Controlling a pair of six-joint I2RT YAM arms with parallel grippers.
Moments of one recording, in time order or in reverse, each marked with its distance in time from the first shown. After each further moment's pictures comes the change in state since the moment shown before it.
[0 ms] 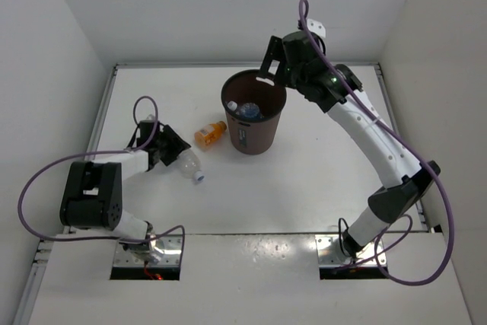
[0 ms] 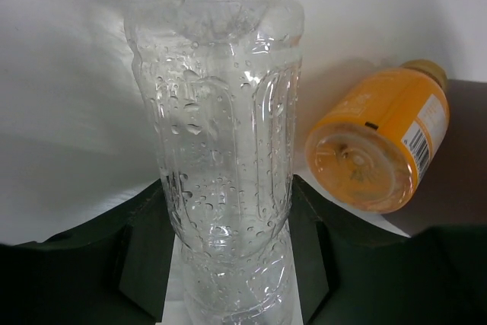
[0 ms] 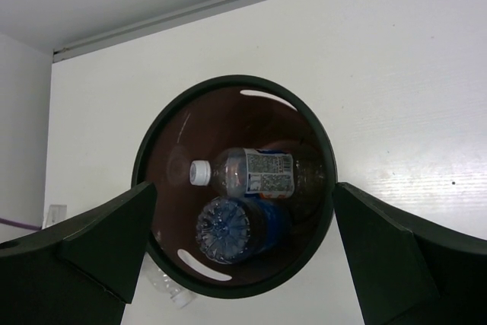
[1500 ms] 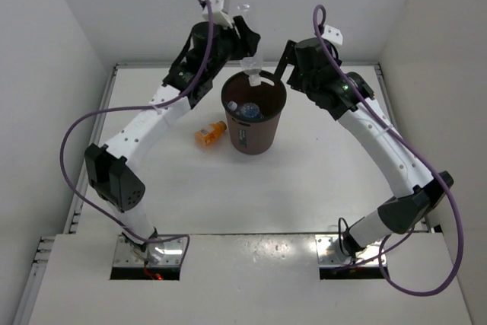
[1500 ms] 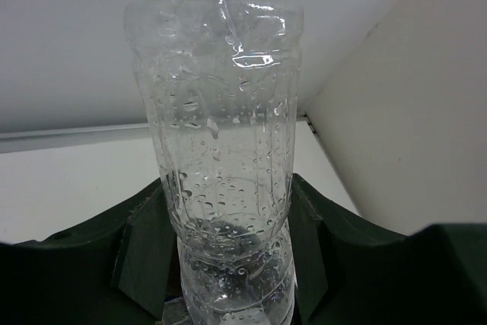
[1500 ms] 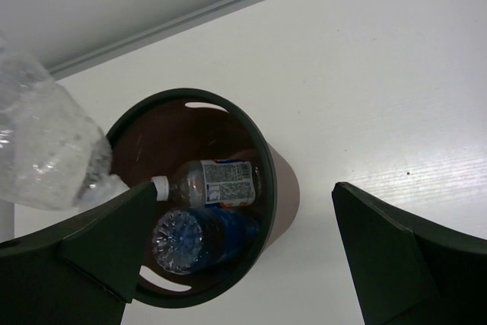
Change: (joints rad) left arm -0.497 0.236 1.219 -0.183 -0.284 0.342; right arm -0.043 -0.101 -0.134 0.022 0.079 0.015
